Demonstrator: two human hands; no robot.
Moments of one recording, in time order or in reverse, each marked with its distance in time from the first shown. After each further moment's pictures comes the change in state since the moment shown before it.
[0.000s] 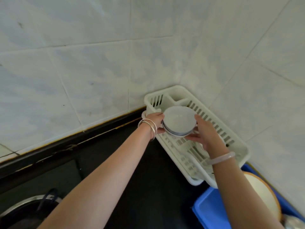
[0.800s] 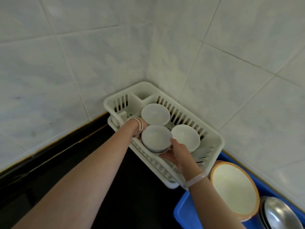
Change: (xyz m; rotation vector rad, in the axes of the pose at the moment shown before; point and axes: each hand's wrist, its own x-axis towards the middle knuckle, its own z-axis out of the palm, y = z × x) left_hand 0.088 -0.019 0.070 0.731 -0.226 -0.242; right_hand 0.042 0.094 -0.032 0.327 0.028 0.269
